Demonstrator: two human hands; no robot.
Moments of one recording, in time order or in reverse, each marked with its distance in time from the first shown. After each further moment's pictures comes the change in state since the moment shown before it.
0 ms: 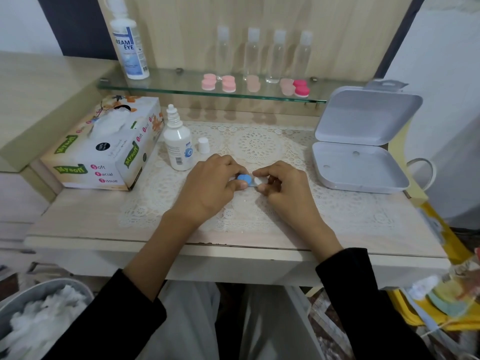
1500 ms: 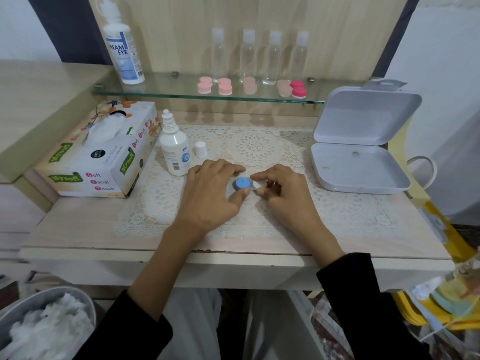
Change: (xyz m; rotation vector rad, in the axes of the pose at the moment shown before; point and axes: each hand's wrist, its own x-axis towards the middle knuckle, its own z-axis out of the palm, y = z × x) left_hand -0.007 0.000 0.015 0.022 0.148 -0.041; right_hand 0.002 0.001 0.001 0.027 -0.011 0.010
